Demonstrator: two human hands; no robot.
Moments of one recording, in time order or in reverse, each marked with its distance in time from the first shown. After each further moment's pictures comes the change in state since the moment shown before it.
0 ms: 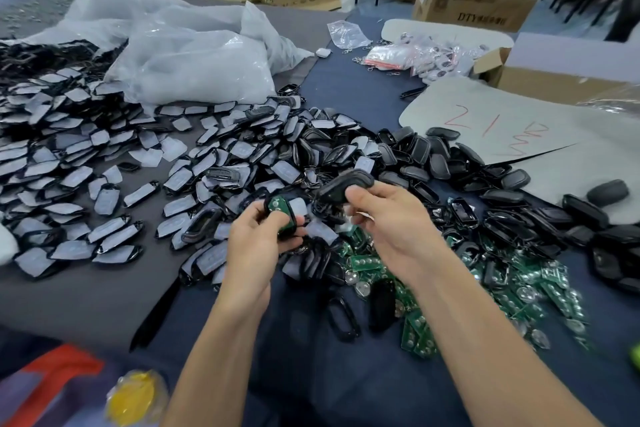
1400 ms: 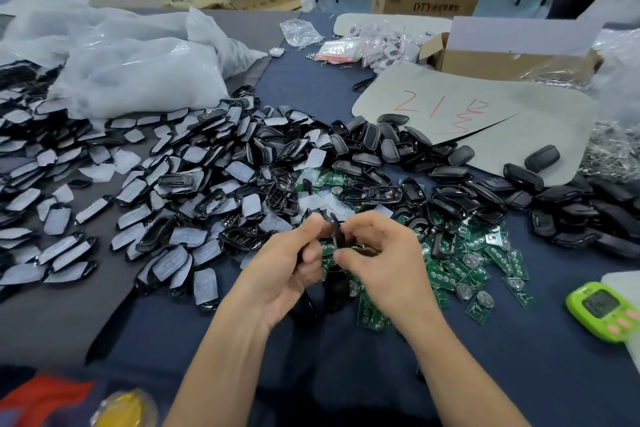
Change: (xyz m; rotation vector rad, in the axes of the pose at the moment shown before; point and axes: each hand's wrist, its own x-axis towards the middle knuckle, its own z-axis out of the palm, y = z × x) left_hand -0.047 -0.019 0.060 -0.088 -0.571 -0.335; right_hand -0.065 0.051 -0.062 -0.449 0.233 -0.298
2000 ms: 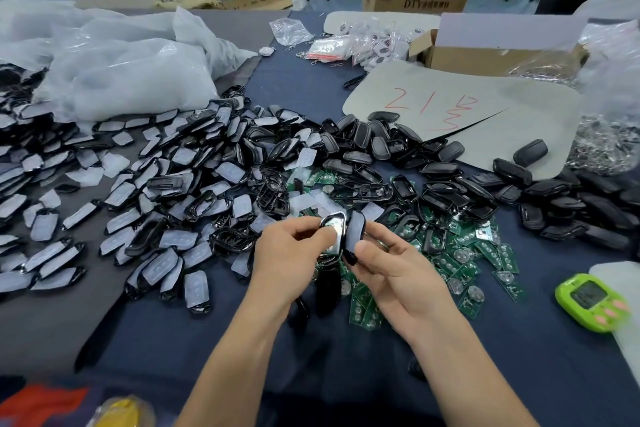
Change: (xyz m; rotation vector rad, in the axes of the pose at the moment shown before) left_hand 0.009 -0.009 0.013 0.645 0.333 0.262; right_hand -0.004 0.011 -0.014 0.941 -0.081 0.450
